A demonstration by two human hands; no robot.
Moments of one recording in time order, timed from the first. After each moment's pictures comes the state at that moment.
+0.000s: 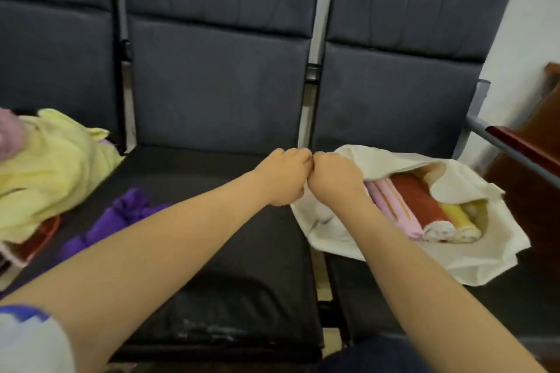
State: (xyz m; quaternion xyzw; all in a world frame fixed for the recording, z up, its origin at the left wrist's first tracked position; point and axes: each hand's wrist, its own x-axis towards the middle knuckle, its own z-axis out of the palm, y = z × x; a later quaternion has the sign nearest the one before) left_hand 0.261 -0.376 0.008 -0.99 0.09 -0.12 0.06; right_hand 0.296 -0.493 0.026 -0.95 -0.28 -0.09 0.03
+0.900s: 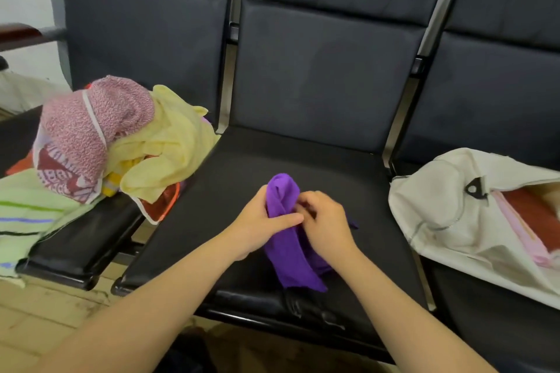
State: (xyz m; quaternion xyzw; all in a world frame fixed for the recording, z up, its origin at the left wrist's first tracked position) left_hand 0.072 -0.248 -0.087 -0.69 -0.16 -0.15 -0.69; right_hand 0.169 -0.368 -0.085 -0.80 -0.44 -0.01 0.41
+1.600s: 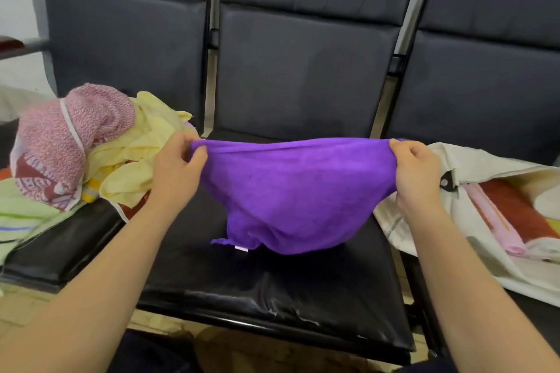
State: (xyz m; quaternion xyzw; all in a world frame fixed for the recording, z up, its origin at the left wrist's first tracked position) left_hand 0.060 -0.197 -0.026 -0.77 -0.27 -0.44 -0.36; right_hand 0.270 -0.447 0.003 -0.73 -0.13 -0.07 0.67
